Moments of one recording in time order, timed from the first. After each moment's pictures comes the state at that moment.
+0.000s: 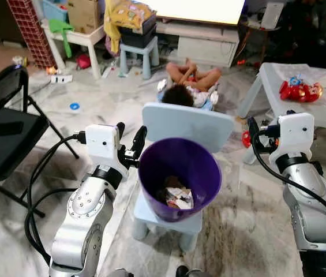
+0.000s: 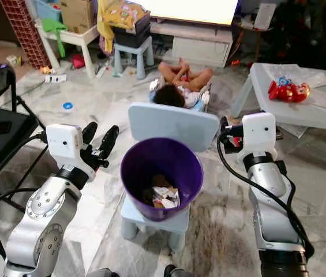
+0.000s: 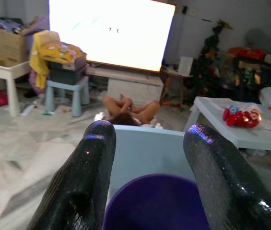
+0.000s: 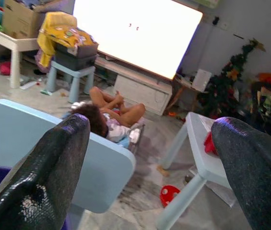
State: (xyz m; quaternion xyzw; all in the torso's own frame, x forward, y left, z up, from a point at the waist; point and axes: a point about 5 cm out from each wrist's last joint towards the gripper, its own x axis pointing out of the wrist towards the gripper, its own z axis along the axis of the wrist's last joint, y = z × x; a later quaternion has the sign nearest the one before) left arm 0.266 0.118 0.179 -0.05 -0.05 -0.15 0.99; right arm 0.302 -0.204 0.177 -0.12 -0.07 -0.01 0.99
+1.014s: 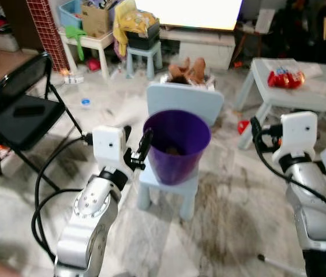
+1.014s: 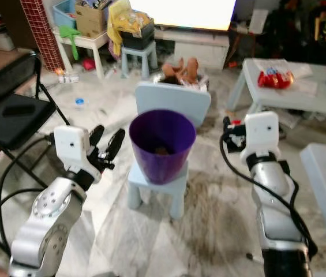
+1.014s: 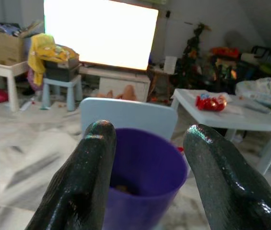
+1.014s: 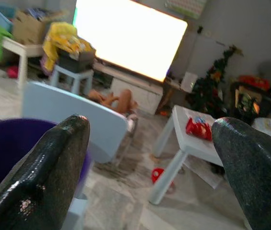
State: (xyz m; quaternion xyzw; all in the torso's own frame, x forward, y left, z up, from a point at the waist) left arm 0.266 0.115 0.174 -0.05 -0.04 -0.15 0.99; right arm 0.303 -0.204 0.178 -0.12 -0.07 -0.01 0.99
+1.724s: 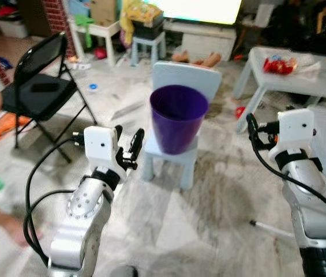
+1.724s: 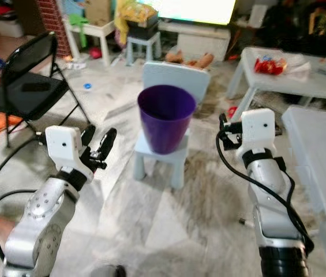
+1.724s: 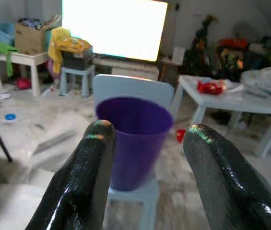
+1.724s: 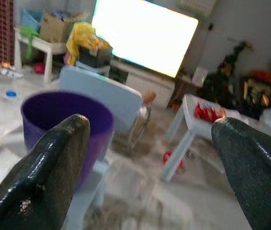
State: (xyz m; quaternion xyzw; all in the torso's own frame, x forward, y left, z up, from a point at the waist) left arm 0.266 0.115 0.172 -0.06 -0.04 -0.15 0.99; right arm 0.304 -0.203 0.176 -0.13 -0.06 -0.01 0.99
